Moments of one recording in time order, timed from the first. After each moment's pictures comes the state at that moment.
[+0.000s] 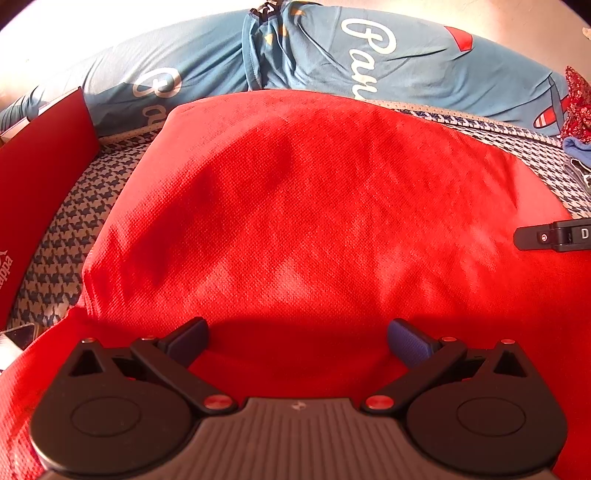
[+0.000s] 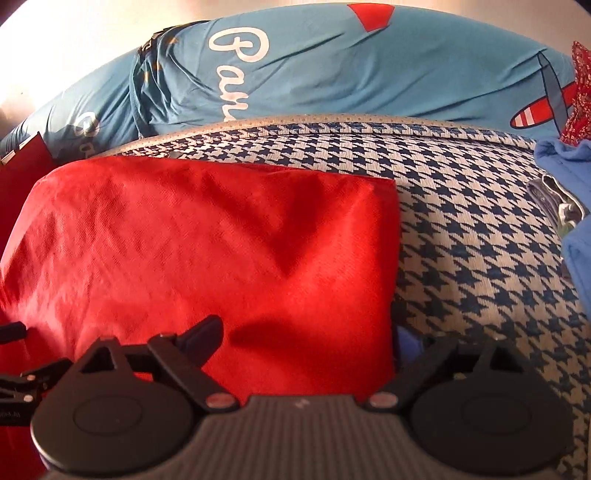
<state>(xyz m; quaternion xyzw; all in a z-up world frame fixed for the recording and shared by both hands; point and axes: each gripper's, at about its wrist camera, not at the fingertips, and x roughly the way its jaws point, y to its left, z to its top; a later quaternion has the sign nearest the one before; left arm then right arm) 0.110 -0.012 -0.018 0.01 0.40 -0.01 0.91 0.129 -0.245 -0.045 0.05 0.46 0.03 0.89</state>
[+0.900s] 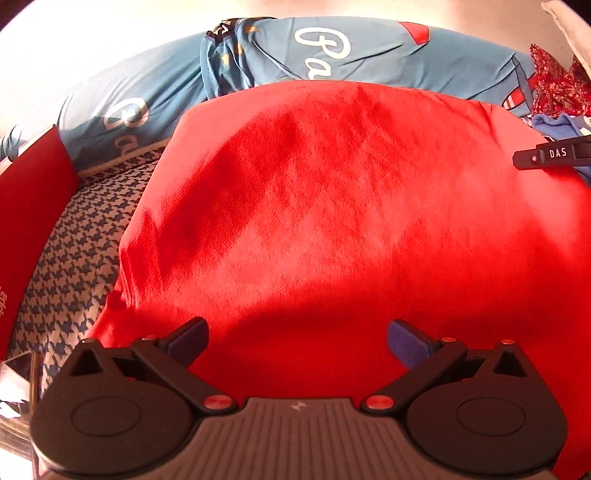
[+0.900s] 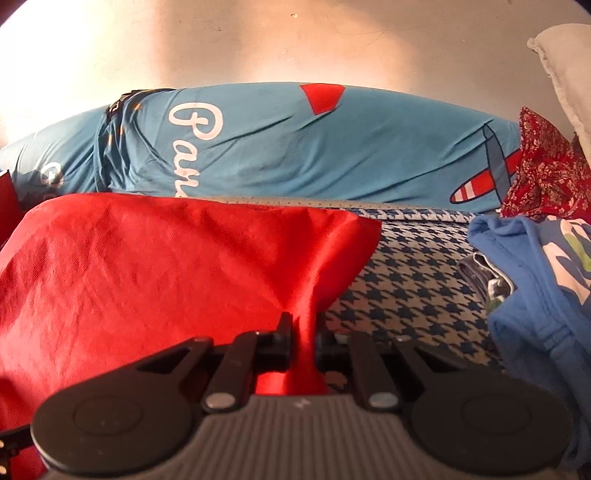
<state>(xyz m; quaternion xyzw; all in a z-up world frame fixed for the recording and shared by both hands) 0.102 -0.035 -0.011 0.05 0.39 -0.04 0.92 0.139 -0.267 -0.037 0.00 0.37 -0.04 0.93</state>
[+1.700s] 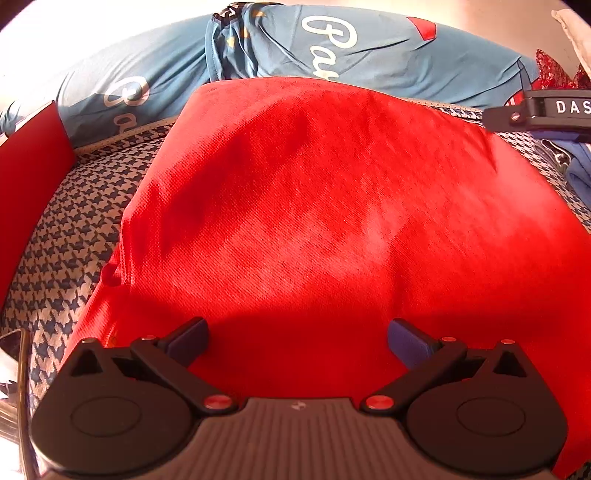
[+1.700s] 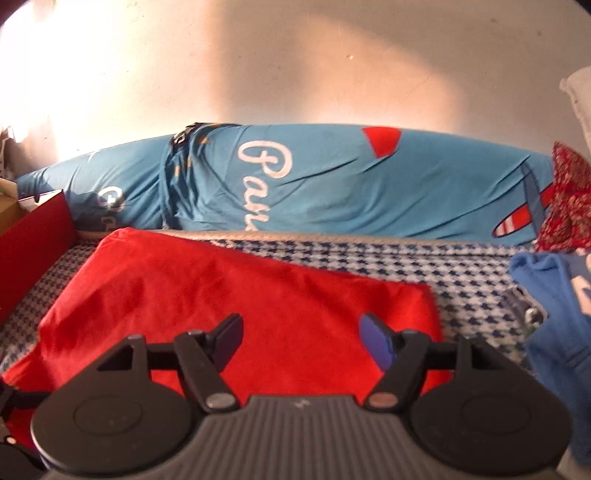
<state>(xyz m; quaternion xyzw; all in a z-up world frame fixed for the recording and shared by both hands) 0.099 -0.032 -0.012 0.03 0.41 -0.05 0.91 0.118 -0.215 0.004 0.04 0.36 0.06 0.93</state>
